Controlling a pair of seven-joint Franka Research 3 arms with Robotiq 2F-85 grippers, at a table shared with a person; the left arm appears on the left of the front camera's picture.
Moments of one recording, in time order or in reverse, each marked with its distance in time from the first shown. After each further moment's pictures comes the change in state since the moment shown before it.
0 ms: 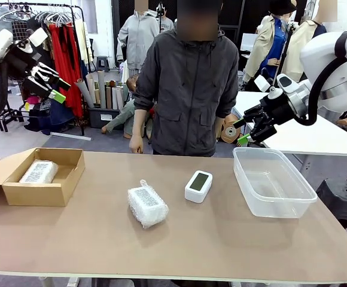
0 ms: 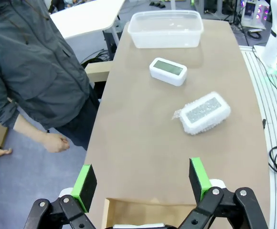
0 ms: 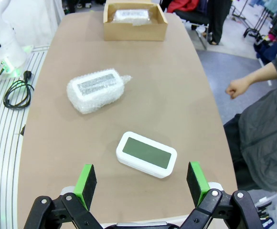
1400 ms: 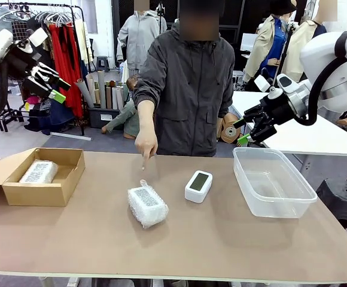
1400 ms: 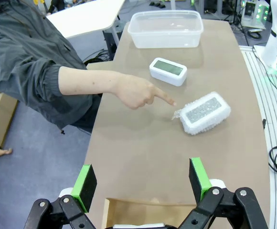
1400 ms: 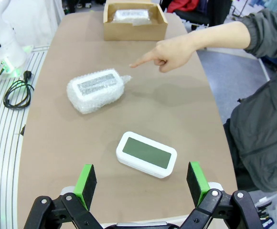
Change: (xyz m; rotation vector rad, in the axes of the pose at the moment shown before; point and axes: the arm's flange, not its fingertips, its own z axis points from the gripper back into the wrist) left arm 0.000 0.000 0.000 0.000 0.000 0.000; right arm 0.000 0.000 0.000 0.000 0.000 0.000
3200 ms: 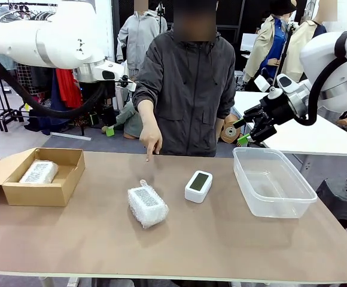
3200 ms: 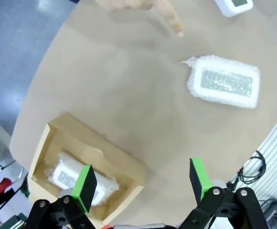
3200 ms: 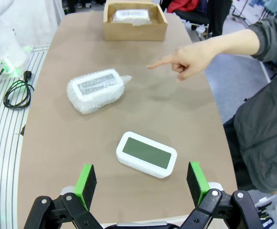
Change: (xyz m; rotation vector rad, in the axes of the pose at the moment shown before) left arm 0.100 -0.043 -0.189 0.197 0.814 0.523; right arm 0.000 0.000 0.000 0.000 0.000 0.000
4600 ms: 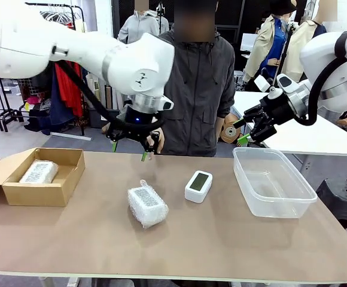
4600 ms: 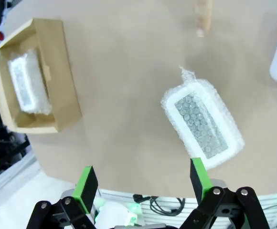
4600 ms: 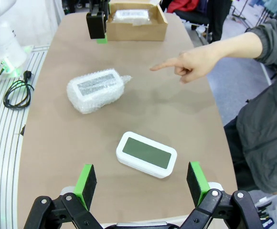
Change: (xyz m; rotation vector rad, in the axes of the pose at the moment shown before) left arm 0.075 -0.147 -0.060 0.300 0.217 0.781; right arm 0.000 0.000 0.000 0.000 0.000 0.000
